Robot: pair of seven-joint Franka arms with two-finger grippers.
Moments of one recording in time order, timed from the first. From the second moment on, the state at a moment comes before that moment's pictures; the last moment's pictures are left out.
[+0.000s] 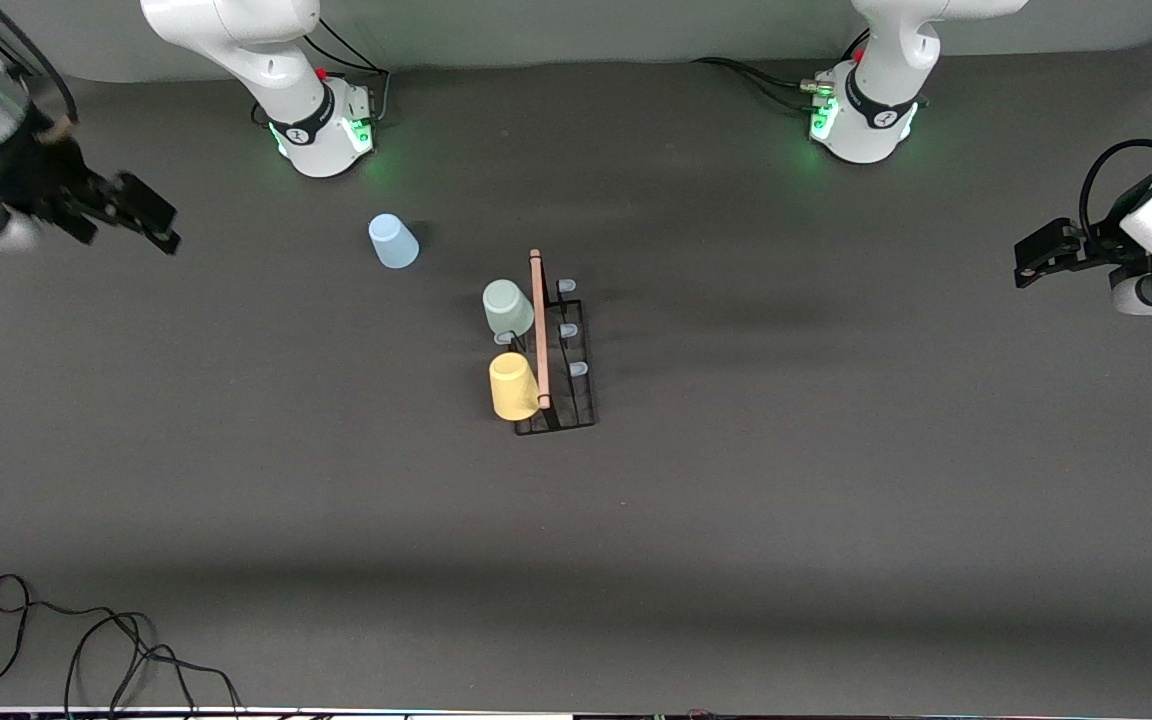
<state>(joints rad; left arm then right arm) -0.06 -0.02 0.01 -1.64 0.02 1.57 0.02 0.02 -0.18 0.11 -1.68 0.00 1.55 0.32</state>
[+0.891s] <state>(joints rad) -0.06 -0.02 0.01 -1.64 0.02 1.57 0.02 -0.06 -0.06 0.12 -1.51 0.07 1.50 0.26</state>
